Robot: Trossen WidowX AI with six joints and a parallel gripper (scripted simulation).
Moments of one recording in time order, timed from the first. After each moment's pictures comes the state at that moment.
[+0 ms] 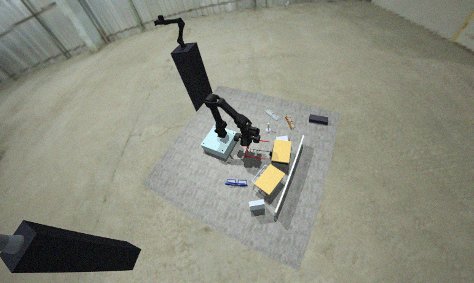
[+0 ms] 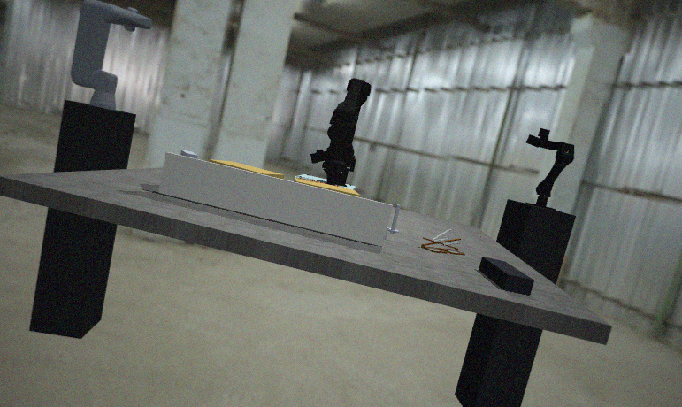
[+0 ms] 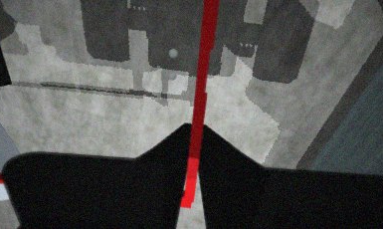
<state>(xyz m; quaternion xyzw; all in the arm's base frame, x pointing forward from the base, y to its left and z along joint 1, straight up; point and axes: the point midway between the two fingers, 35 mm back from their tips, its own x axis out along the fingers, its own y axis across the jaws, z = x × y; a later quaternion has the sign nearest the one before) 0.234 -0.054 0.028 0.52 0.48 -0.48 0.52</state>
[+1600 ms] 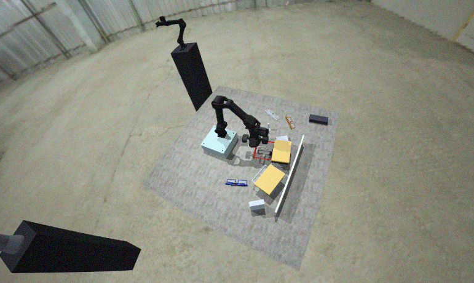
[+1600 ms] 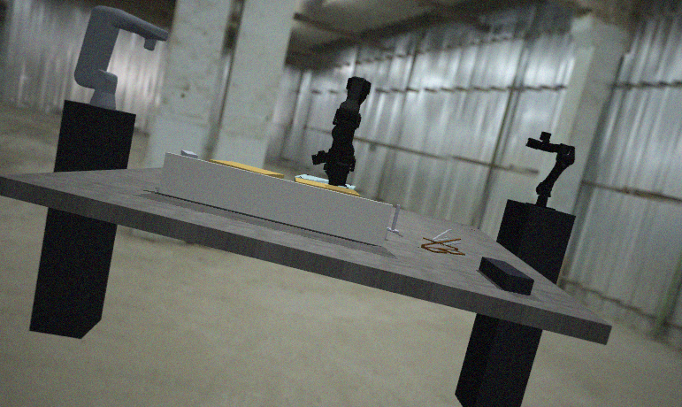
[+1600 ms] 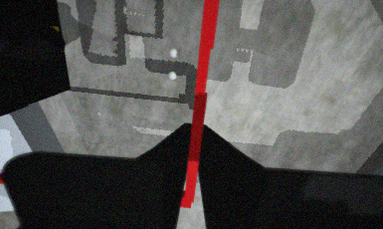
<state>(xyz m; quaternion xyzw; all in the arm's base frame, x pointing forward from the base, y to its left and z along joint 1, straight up) 0.294 -0.053 0.028 0.52 0.47 -0.47 0.53</state>
